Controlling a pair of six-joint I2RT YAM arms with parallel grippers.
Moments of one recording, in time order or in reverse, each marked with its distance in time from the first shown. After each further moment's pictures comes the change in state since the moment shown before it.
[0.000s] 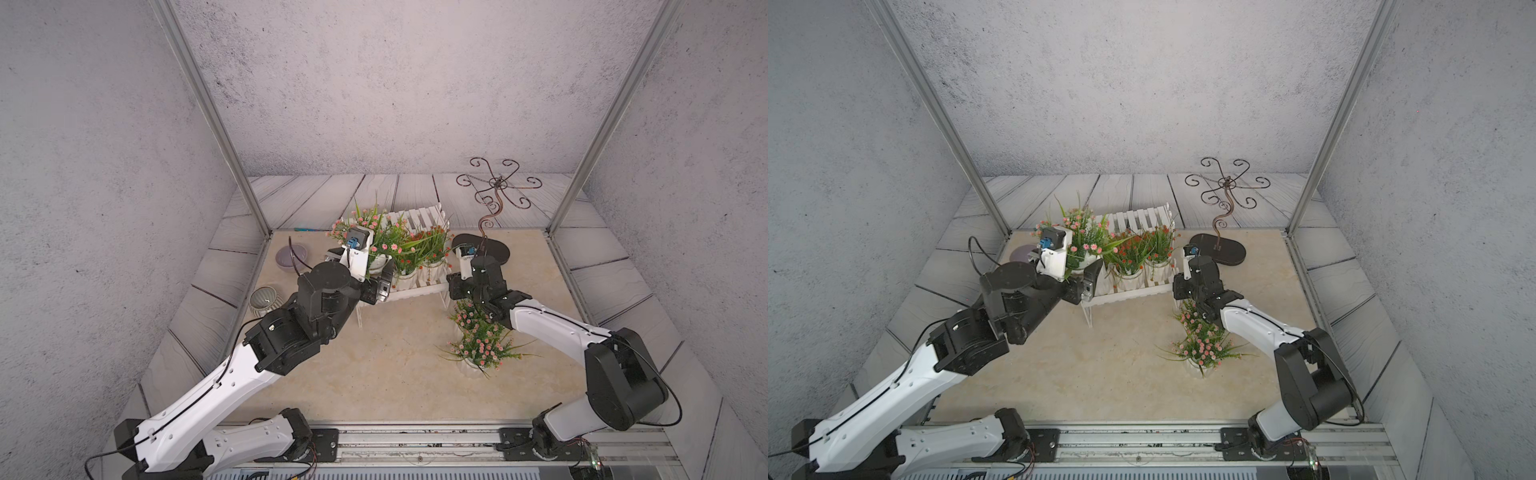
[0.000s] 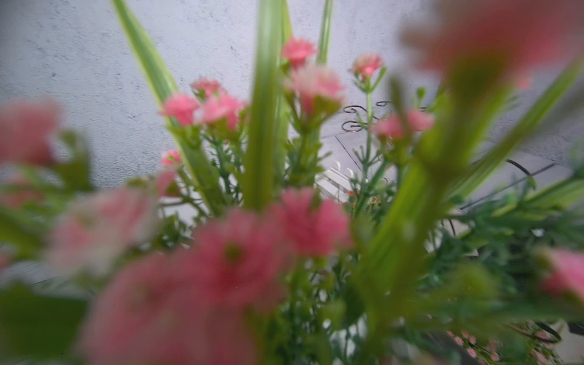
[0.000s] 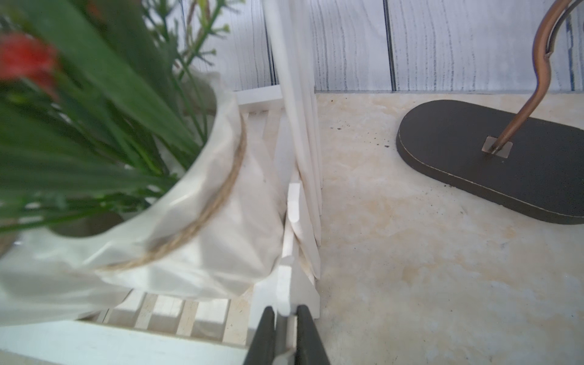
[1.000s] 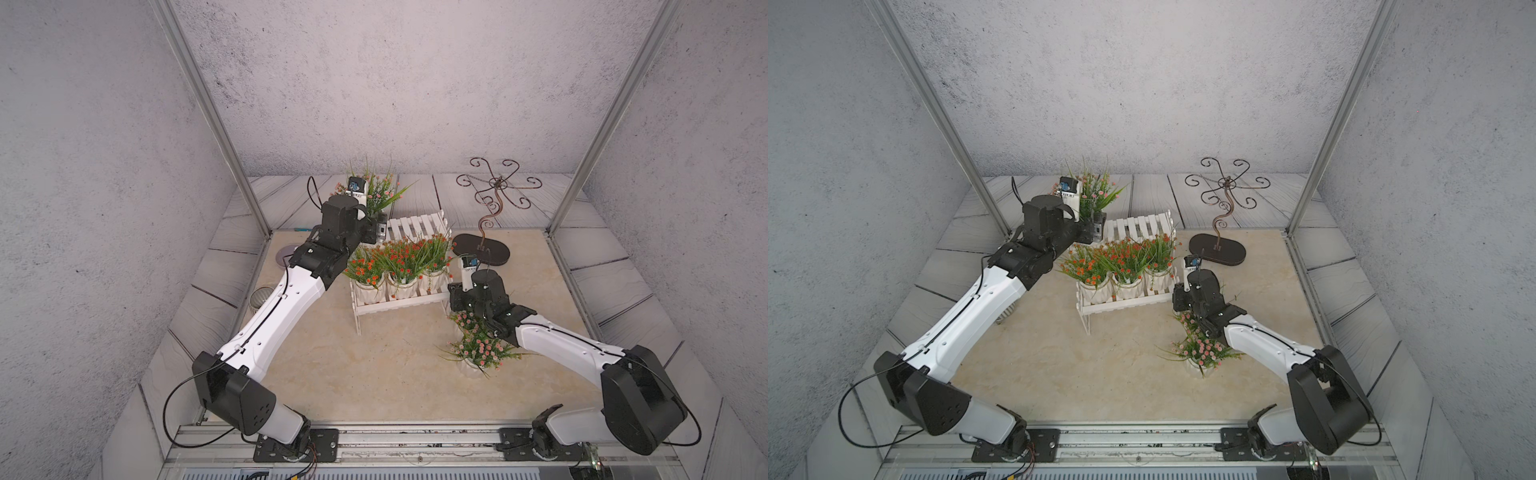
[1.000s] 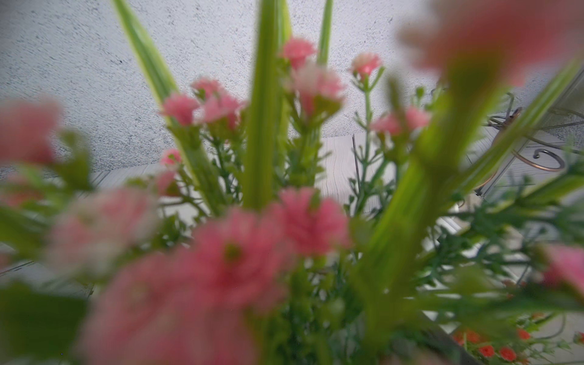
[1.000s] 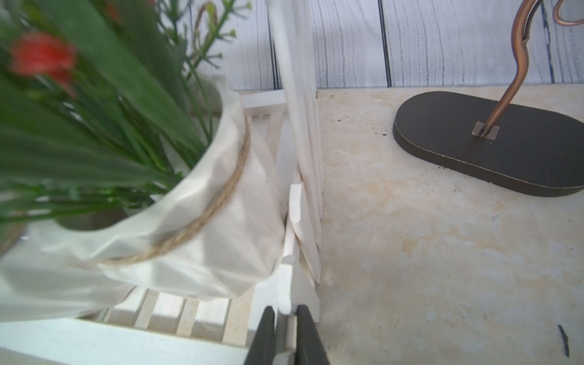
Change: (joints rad) left arm 0.411 0.472 0.267 0.108 0.314 -0.037; right arm 0.069 -0.126 -0.131 0.024 0.082 0.040
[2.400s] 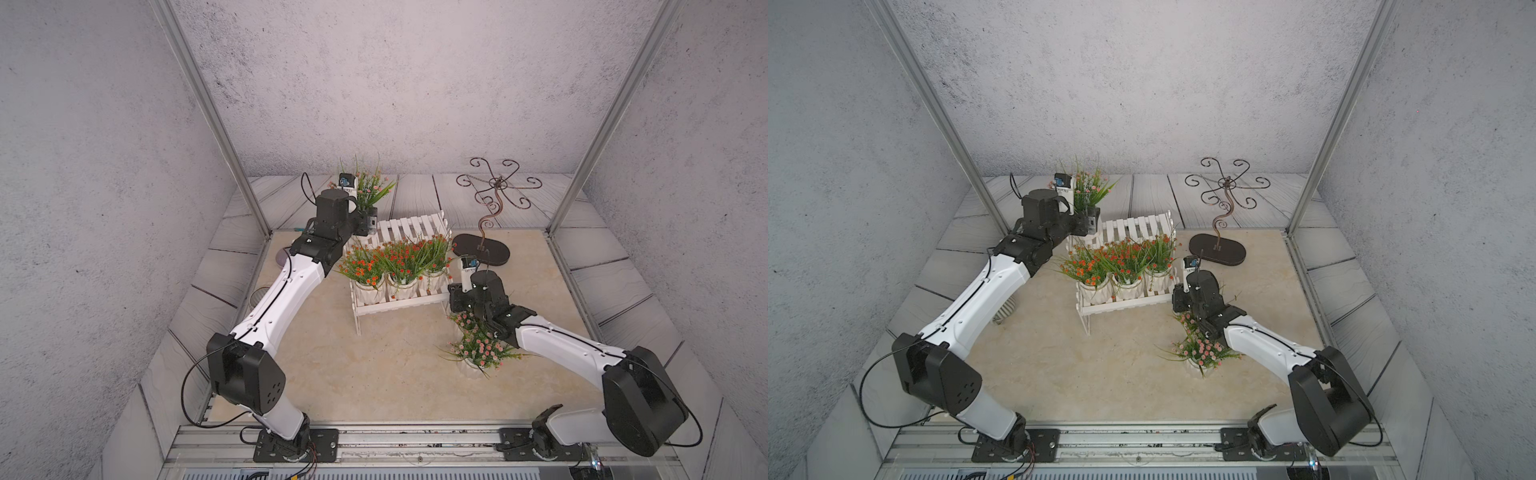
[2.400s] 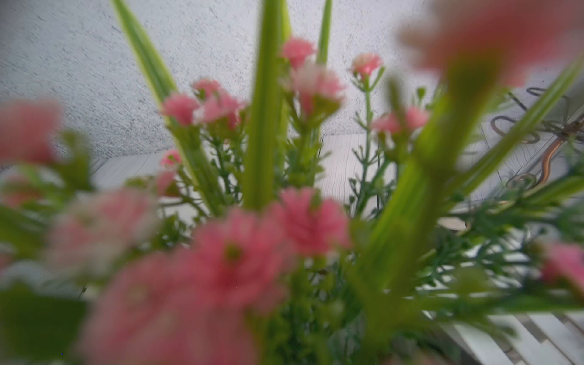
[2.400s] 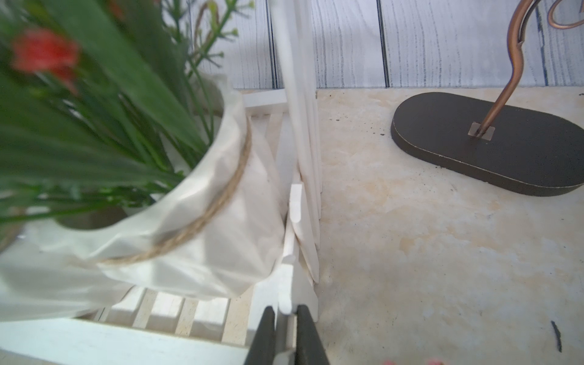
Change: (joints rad) left arm 0.105 0.076 -0.002 0.071 0.090 -0.014; right arm 0.008 -0.002 0.003 -0.009 0.014 -0.006
